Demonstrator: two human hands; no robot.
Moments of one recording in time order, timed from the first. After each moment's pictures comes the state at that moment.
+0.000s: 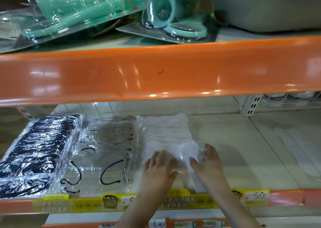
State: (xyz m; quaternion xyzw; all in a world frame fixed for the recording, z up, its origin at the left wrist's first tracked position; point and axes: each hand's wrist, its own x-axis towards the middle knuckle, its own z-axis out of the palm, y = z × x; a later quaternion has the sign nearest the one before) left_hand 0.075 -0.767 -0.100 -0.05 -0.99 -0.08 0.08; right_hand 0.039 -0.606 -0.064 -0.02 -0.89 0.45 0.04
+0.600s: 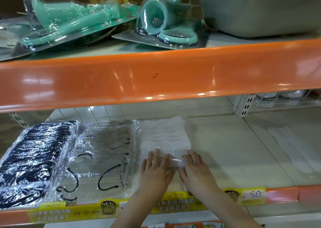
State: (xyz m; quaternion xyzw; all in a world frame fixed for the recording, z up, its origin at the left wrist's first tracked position) left_hand 0.064 -0.774 -0.098 0.00 -1.00 -0.07 0.00; right_hand 0.037 -0.612 -0.103 0.20 -0.96 0.15 0.08
